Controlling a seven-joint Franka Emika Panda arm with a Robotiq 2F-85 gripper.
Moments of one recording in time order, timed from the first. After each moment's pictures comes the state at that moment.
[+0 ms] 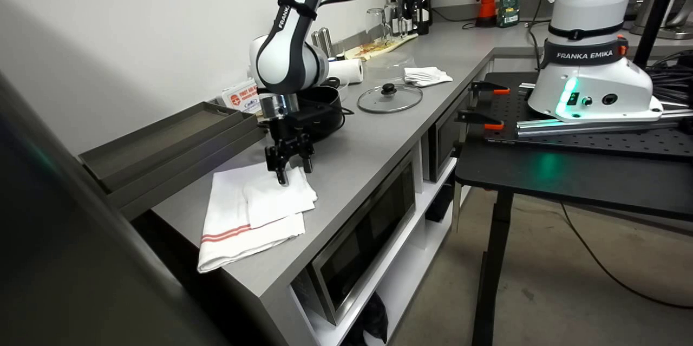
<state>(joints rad) 0.19 0.94 0.23 -1.69 0.19 2.56 0.20</state>
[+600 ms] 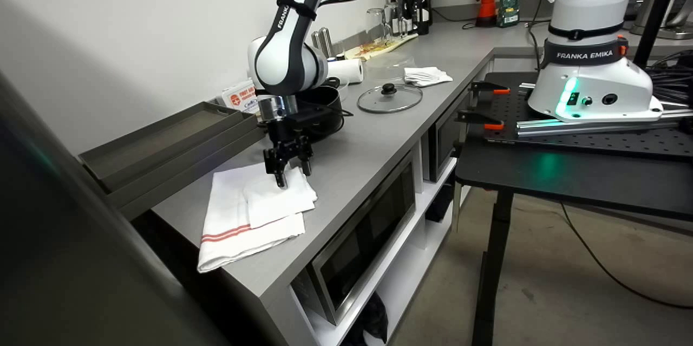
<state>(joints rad) 0.20 0.94 0.25 -1.68 0.19 2.56 0.19</state>
